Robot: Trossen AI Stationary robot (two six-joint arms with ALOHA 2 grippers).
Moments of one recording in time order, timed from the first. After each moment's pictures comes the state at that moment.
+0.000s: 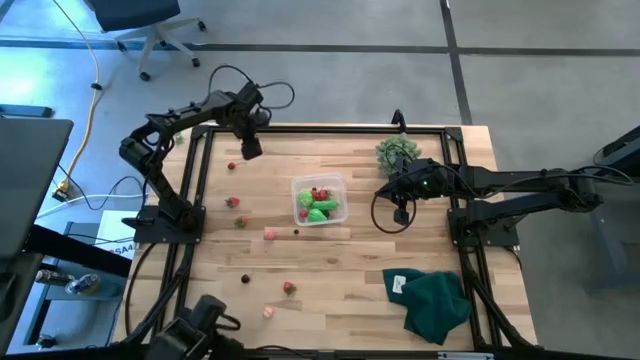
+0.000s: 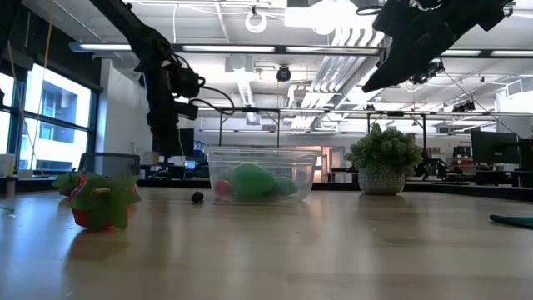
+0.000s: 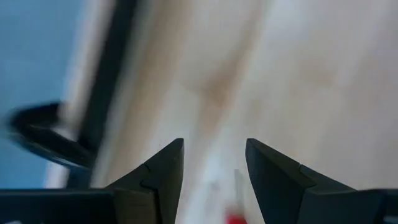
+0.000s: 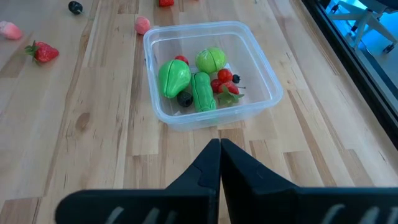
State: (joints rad) left arm 1.07 1.70 1.21 -0.88 0.05 0.61; right arm -0.14 0.98 0.68 -0.33 0.01 -0.09
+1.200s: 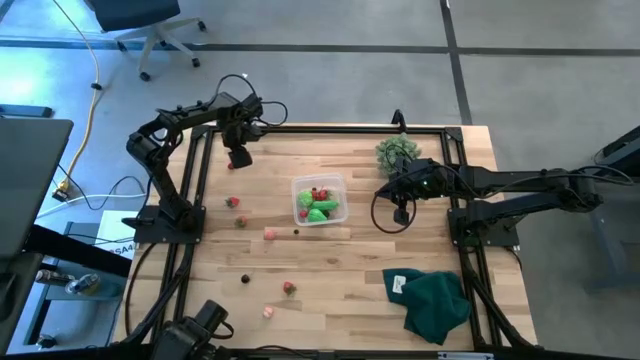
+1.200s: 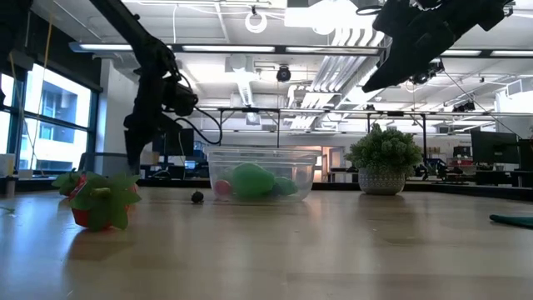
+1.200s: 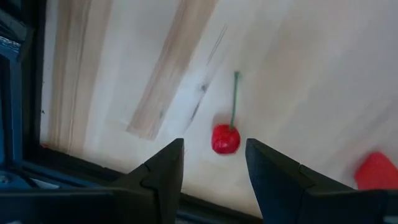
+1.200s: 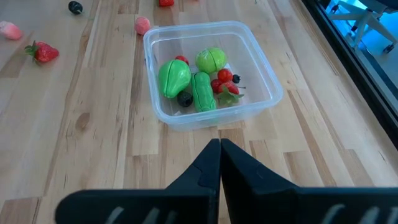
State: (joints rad) left arm 1.06 1.77 1.20 -1.13 -0.14 0.51; right arm -0.14 0.98 0.68 -0.33 0.01 -0.09
